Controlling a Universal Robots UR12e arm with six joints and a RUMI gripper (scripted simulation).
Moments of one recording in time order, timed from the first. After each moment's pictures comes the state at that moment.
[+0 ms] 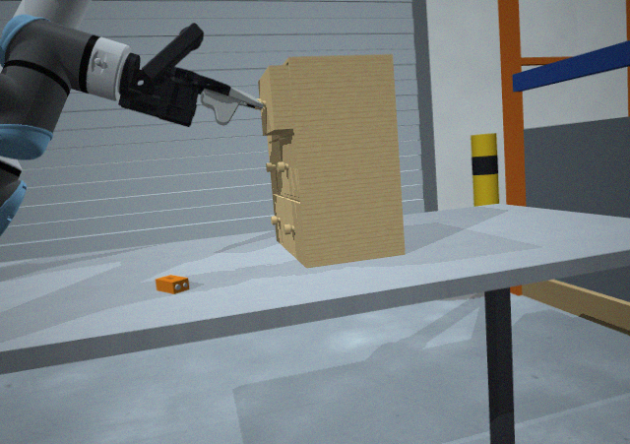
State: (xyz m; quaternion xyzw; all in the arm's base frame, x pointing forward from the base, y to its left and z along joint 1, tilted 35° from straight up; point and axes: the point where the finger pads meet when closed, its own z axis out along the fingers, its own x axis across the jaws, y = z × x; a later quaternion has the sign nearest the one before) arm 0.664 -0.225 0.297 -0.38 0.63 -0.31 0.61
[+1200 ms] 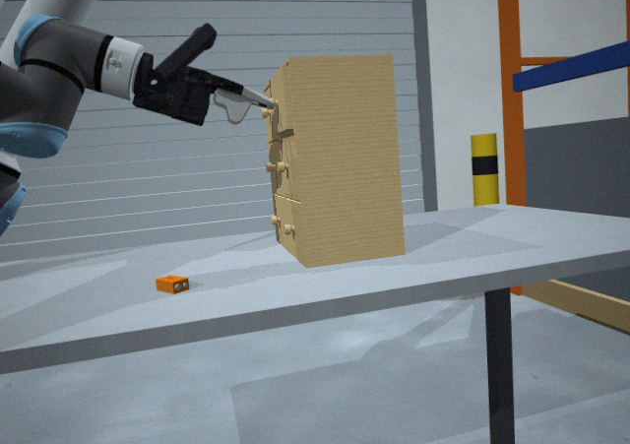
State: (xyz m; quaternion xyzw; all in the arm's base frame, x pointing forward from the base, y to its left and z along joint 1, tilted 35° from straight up) arm 0.684 -0.227 0.302 -0.38 0.63 -0.31 0.61
